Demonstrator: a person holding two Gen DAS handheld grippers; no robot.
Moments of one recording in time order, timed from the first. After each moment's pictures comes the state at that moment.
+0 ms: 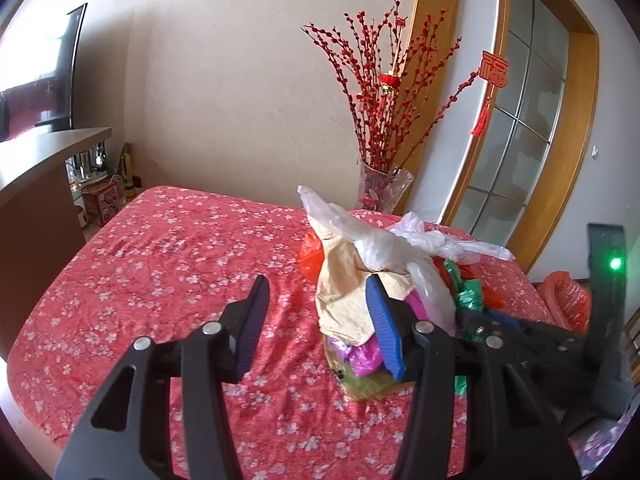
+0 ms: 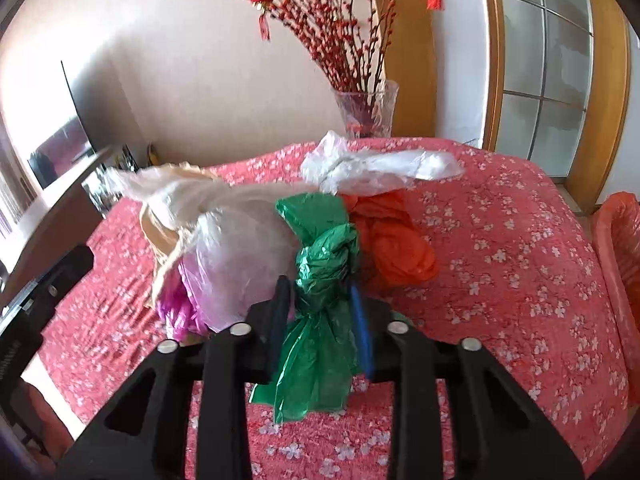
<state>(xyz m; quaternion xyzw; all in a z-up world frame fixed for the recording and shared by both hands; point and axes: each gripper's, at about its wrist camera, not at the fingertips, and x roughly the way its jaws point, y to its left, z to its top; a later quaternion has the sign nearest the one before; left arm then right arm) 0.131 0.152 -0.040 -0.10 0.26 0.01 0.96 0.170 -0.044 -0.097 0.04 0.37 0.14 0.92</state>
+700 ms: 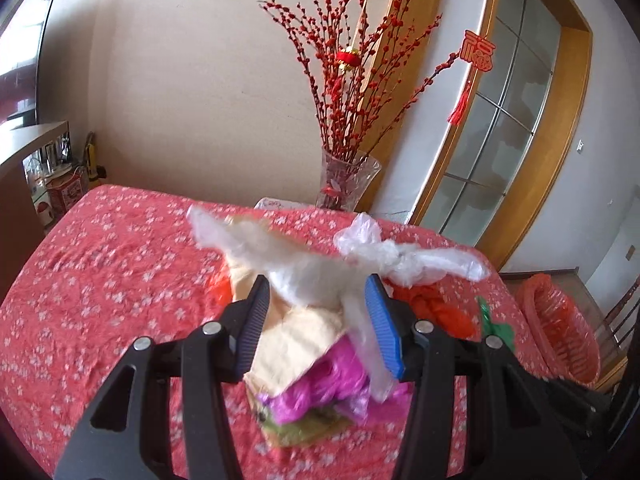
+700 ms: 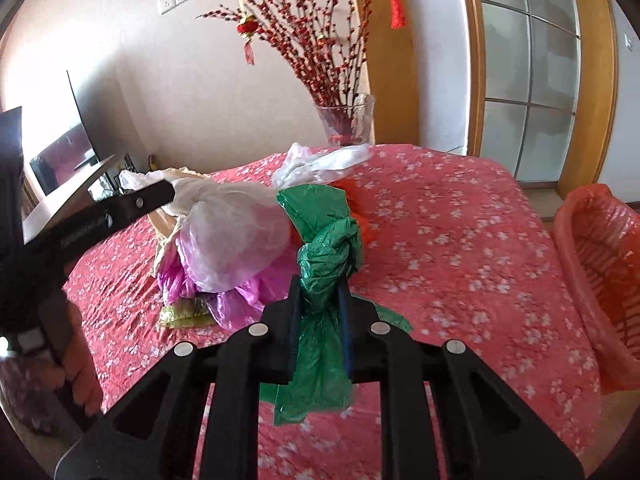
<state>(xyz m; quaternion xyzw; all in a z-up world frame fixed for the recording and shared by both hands) 0.190 0.106 -0.033 -0.11 0.29 -0.04 0.95 0.128 -0.102 -0.081 0.06 0.34 0.13 0.93</state>
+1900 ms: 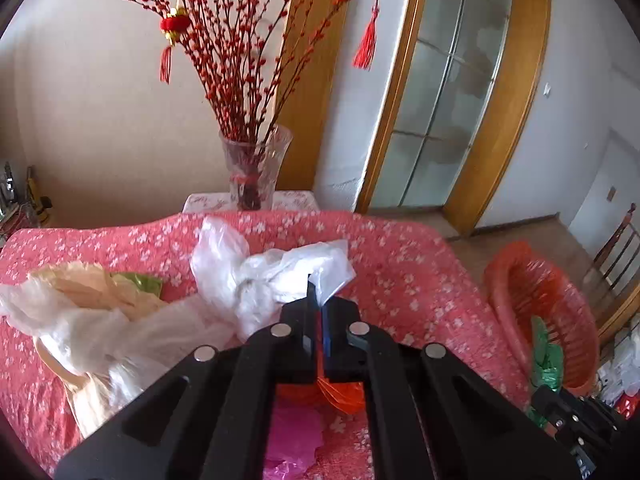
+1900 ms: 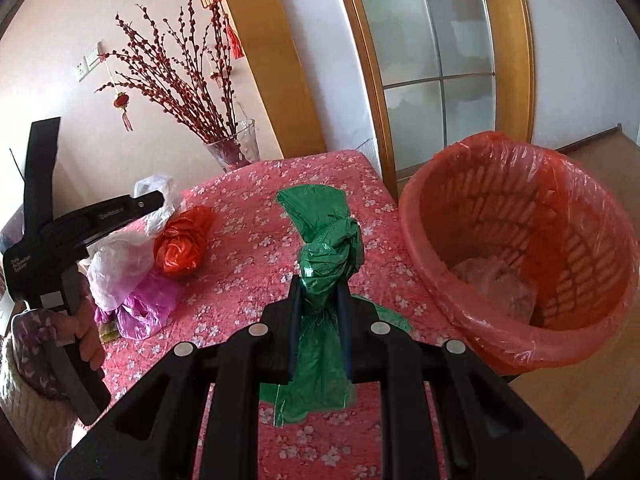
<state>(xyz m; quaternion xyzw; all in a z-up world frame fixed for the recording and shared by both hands) 0.259 -0.010 -0.039 -0.05 0.32 -0.12 0.94 0.107 -0.229 -0.090 0.15 0.32 0.02 0.94</state>
